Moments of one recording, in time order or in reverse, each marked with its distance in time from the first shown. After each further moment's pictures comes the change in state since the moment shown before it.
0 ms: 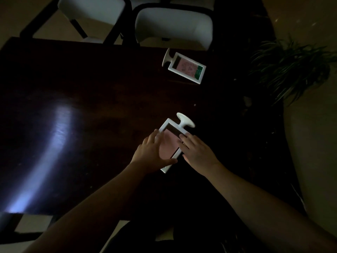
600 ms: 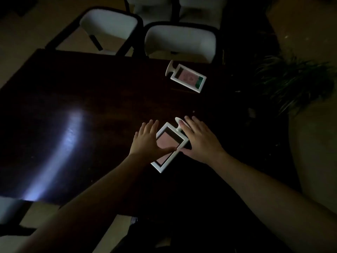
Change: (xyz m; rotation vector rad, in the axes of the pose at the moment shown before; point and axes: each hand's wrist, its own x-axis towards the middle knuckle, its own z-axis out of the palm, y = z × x) left_hand -0.009 0.036 -0.036 -0.006 0.224 -0.090; right_hand -0.003 0.036 -0.057 0.155 0.138 0.060
